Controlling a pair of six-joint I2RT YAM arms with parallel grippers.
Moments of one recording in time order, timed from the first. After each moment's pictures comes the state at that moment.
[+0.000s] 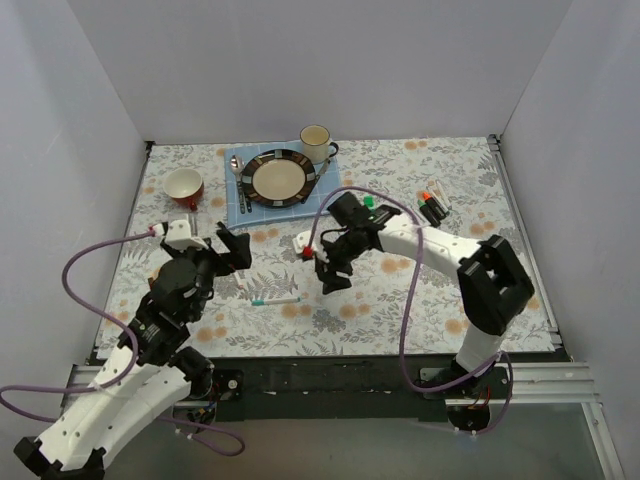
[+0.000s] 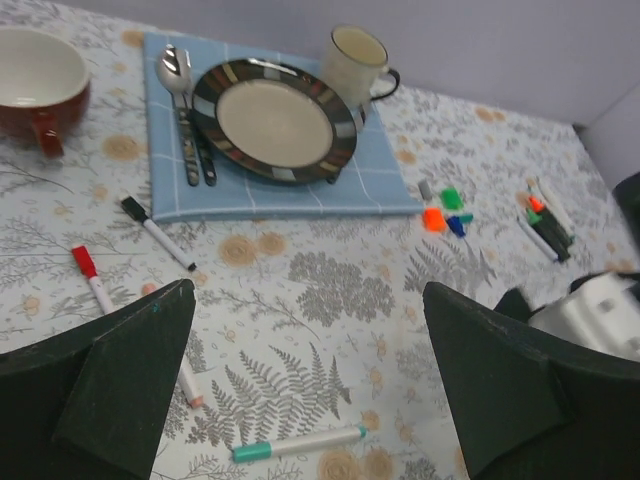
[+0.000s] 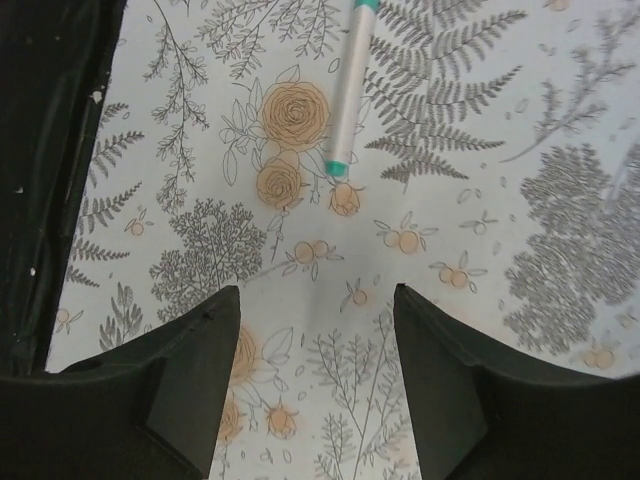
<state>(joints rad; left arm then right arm) -0.63 0.53 0.65 -0.27 -0.46 -0.41 0.73 1.70 1.26 -0.67 -0.79 -0.93</state>
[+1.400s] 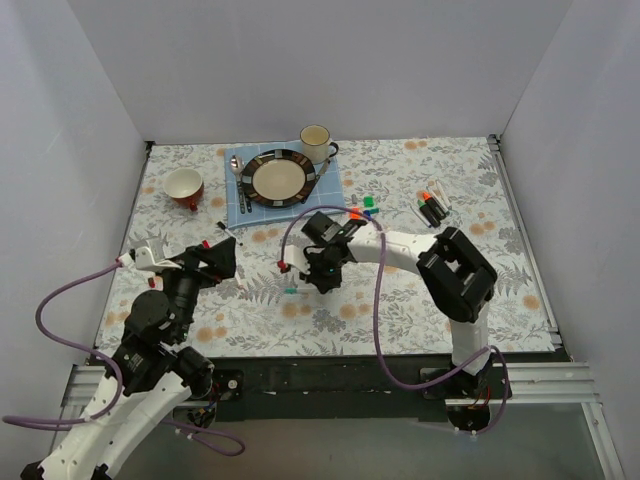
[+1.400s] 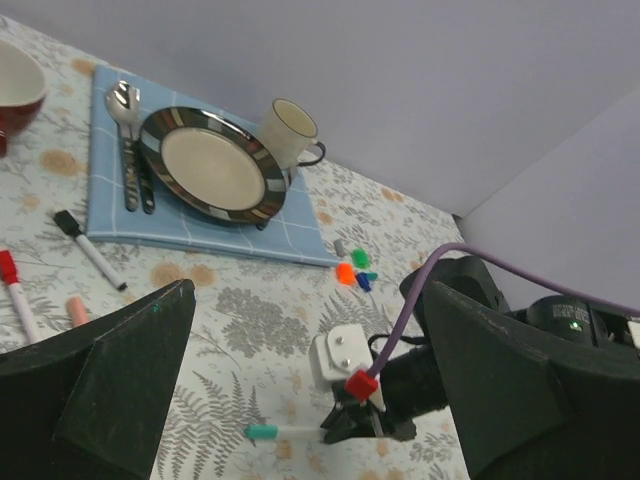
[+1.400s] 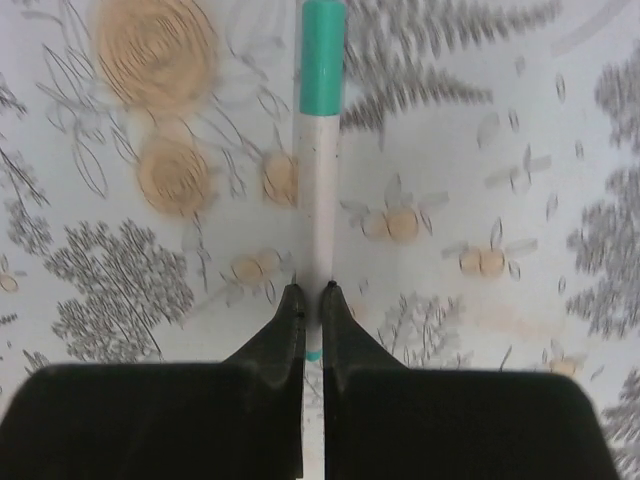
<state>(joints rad) -0.62 0.24 0.56 -0.23 -0.51 -0.55 0.93 1.96 1.36 -0.63 -0.34 -0.68</state>
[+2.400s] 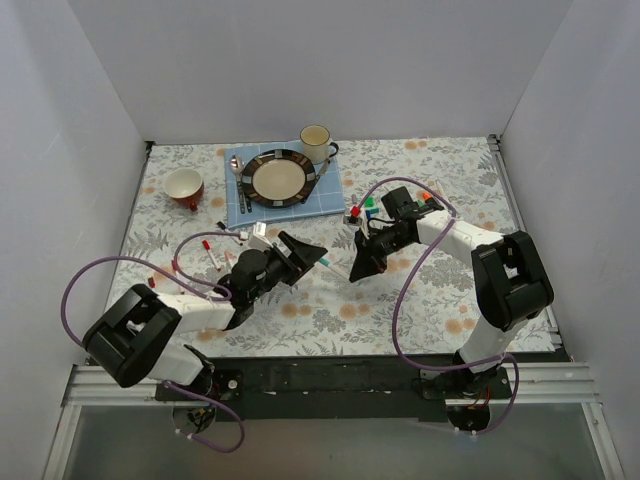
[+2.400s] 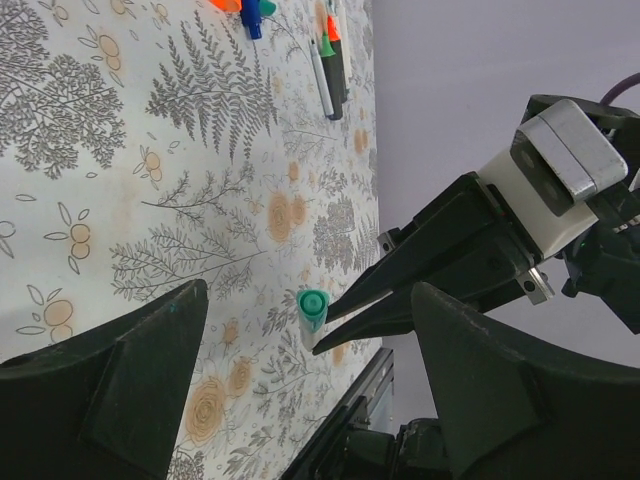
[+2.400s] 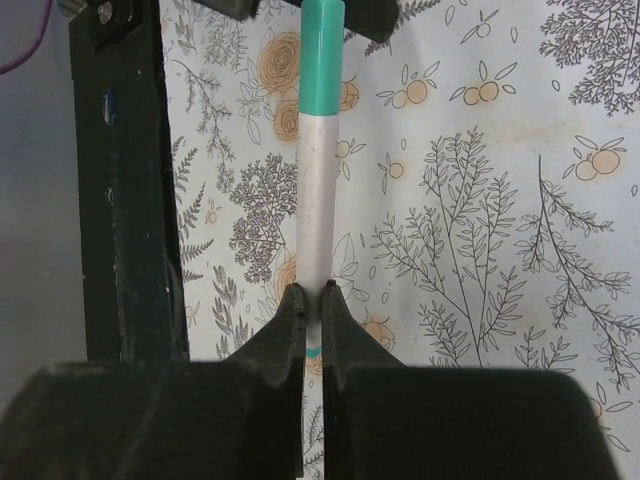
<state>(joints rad) -0.67 1.36 0.34 0.80 0.03 -1.23 0.46 1.71 1.08 -0.60 -1.00 -0.55</state>
